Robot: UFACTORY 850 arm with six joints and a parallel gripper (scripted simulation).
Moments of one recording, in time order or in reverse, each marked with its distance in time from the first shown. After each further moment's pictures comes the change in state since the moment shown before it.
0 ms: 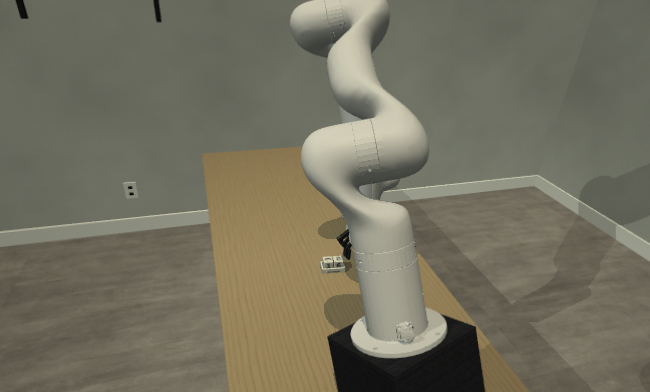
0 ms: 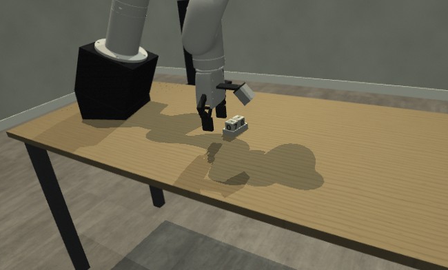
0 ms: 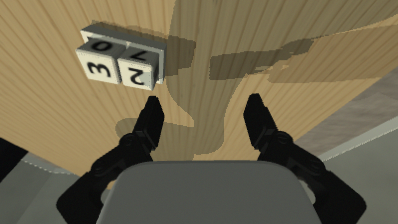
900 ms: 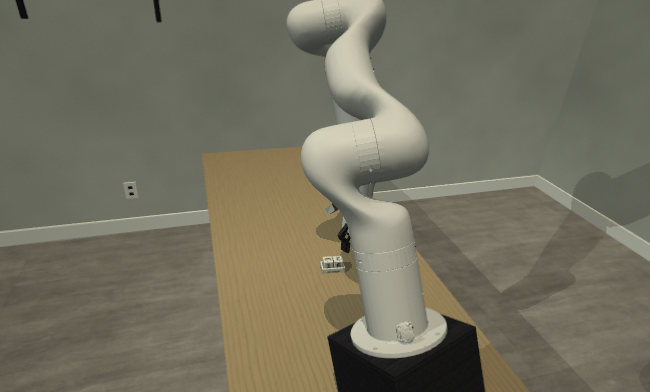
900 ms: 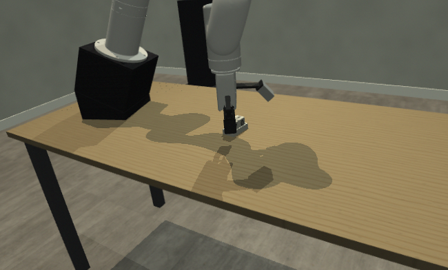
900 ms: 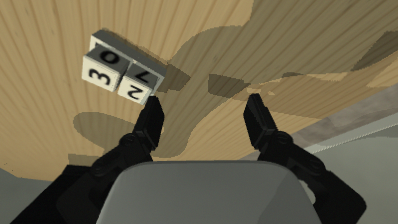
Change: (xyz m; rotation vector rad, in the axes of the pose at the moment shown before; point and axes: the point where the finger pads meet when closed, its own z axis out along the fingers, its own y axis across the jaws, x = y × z) arm 0.049 0.006 0.000 0.000 0.001 -0.404
